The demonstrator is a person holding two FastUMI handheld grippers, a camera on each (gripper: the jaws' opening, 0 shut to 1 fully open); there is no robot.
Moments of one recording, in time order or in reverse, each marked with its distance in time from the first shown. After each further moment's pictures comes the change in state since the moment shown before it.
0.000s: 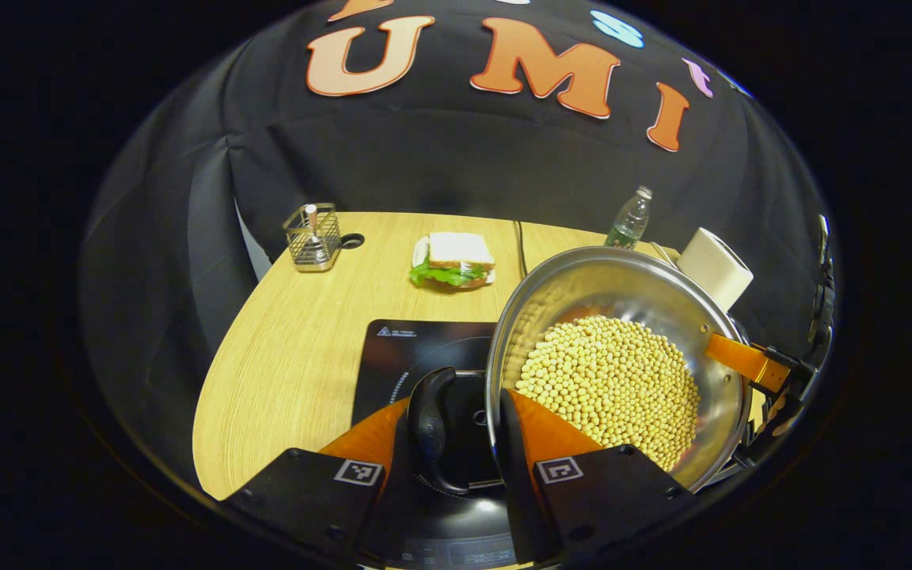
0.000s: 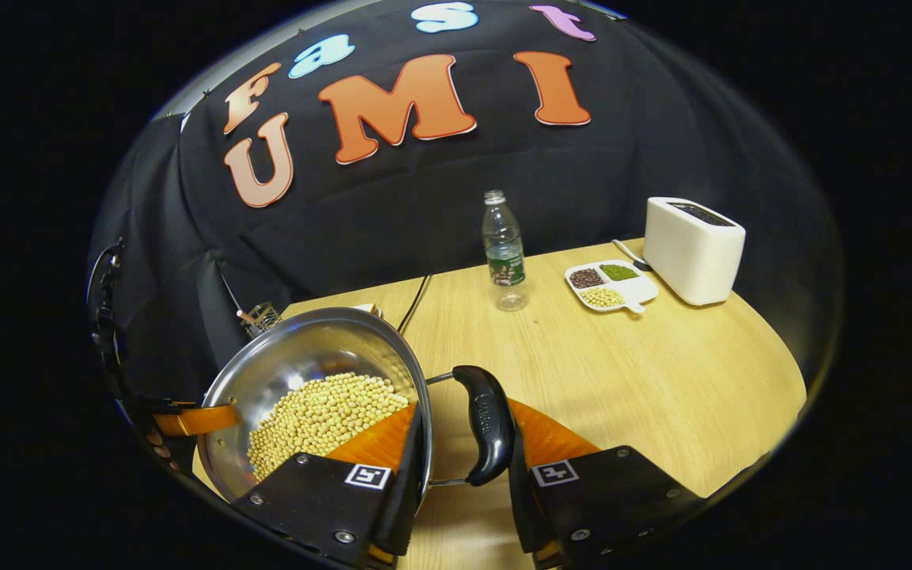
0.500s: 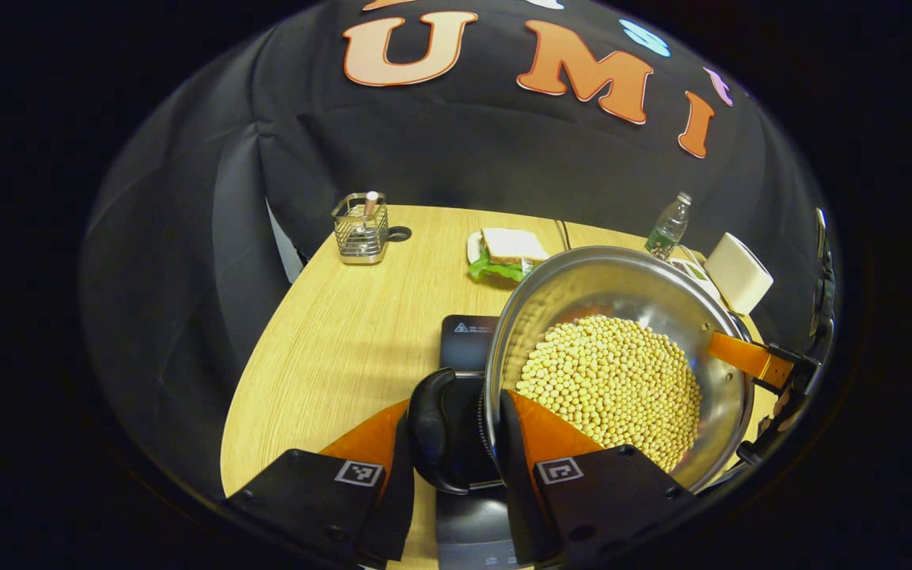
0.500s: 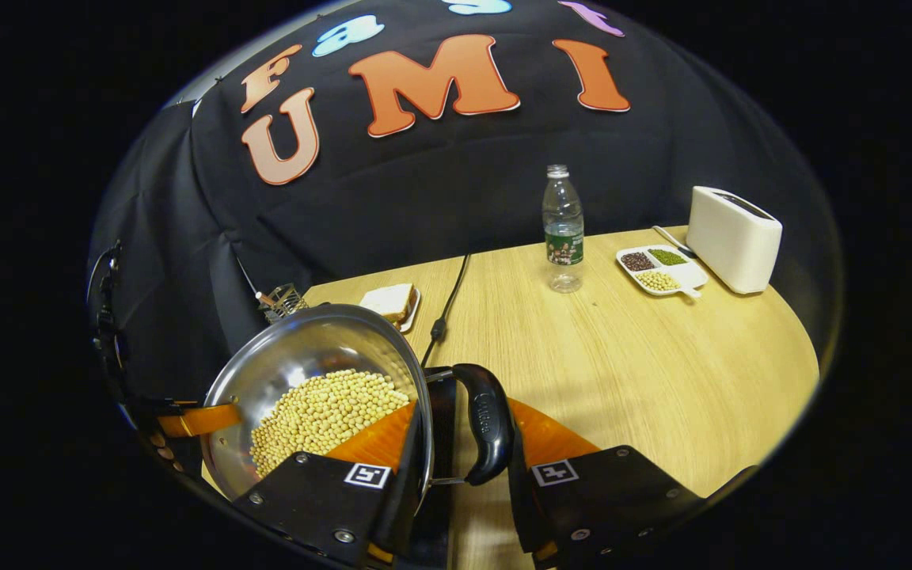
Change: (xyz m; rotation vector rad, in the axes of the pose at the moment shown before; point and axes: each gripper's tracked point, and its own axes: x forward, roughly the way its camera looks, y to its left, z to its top) left arm -0.003 0.081 -0.004 -0.014 0.009 0.046; right arm 0.029 0.067 -0.022 -0.020 0.049 0.051
